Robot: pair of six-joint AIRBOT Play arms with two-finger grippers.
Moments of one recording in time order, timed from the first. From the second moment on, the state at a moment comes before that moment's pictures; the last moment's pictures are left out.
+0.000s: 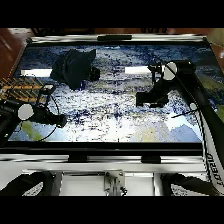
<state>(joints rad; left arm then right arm) -0.31 -0.99 0.93 1.59 -1.24 -1.64 0.29 -1.42 1.46 -1.38 1.51 1.77</state>
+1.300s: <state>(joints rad) -0.31 -0.99 0.93 1.58 -1.15 -1.64 0.29 -1.42 1.46 -1.38 1.42 1.77</state>
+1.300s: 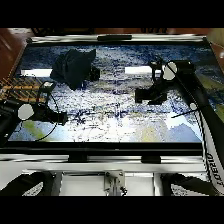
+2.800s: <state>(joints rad) -0.07 -2.04 2.01 1.34 -0.83 -1.85 0.29 -1.42 1.46 -1.39 1.43 1.69</state>
